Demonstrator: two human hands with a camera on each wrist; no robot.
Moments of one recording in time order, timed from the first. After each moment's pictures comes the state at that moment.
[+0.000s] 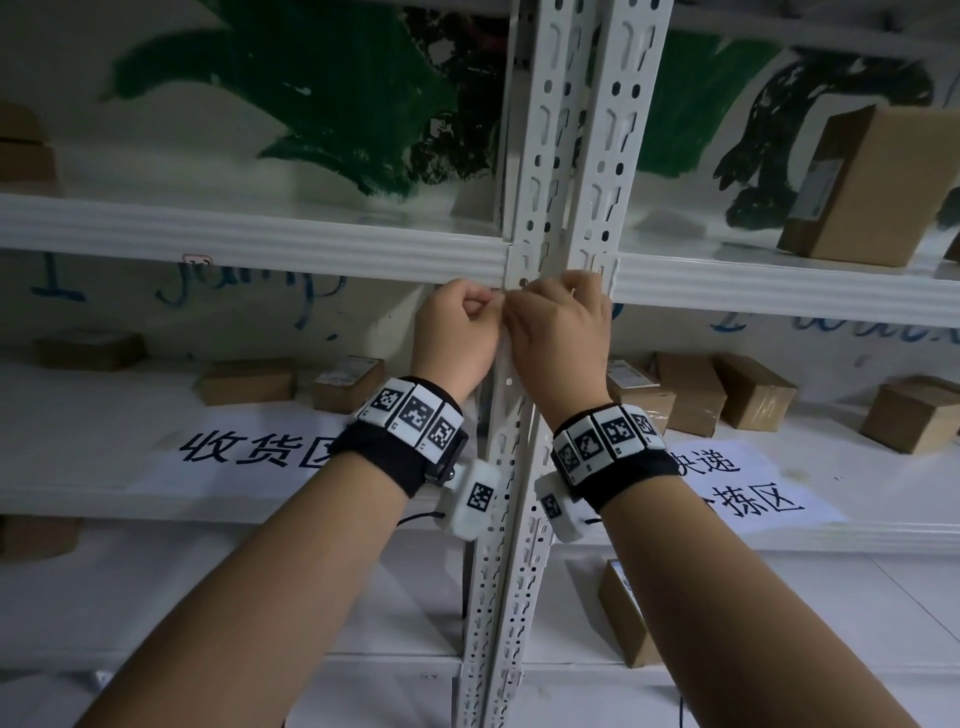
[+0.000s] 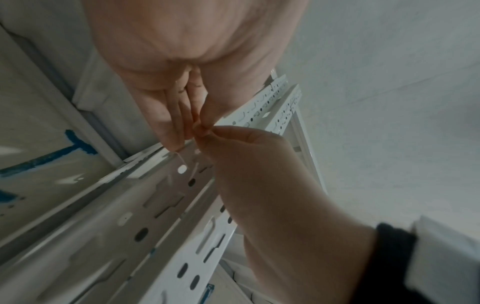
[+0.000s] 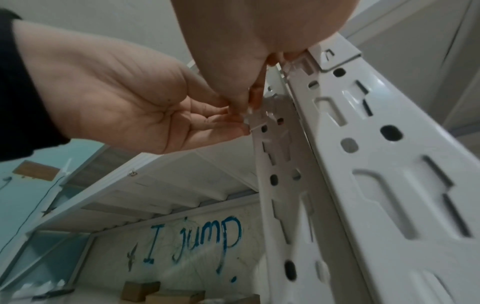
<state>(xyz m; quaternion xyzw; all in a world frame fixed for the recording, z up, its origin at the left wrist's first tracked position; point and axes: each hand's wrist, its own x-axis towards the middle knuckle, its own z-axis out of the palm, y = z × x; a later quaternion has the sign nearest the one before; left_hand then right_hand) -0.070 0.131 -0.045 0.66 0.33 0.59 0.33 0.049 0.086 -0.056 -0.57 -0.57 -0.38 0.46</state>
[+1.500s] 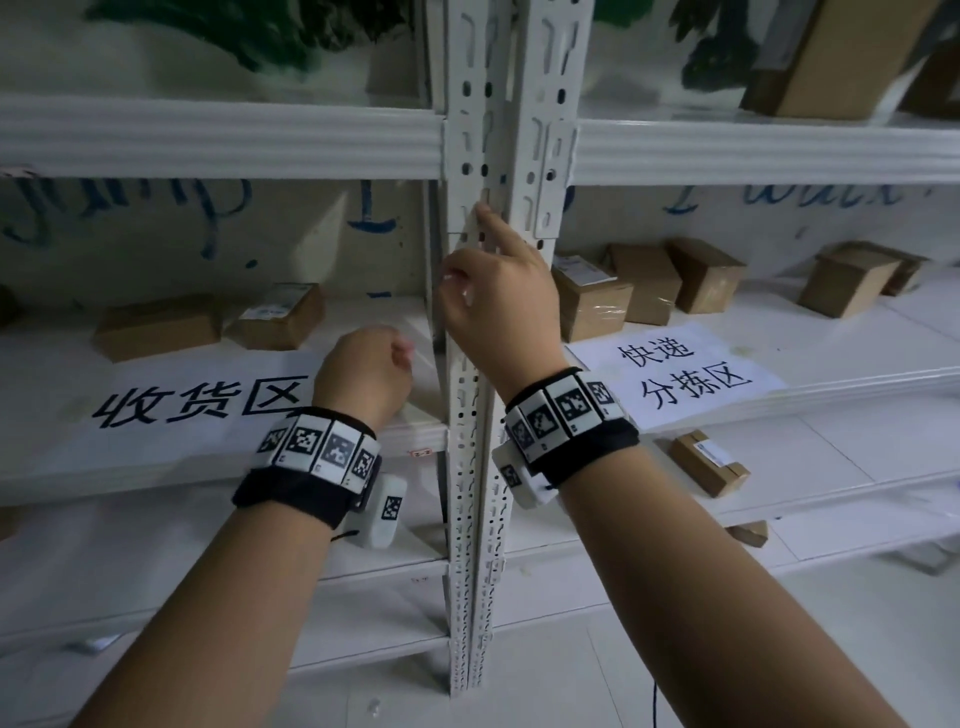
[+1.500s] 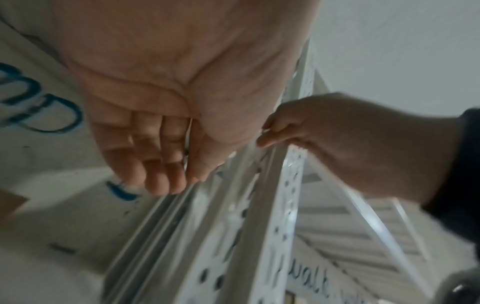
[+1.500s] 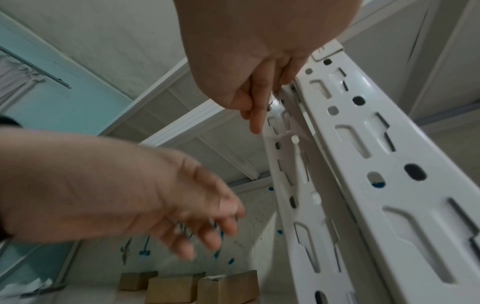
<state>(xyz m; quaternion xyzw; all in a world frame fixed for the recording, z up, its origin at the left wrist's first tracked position) -0.114 0.139 -0.145 0.80 0.49 0.28 0.17 0.028 0.067 -0.097 -0.60 -0.60 -0.26 0.45</state>
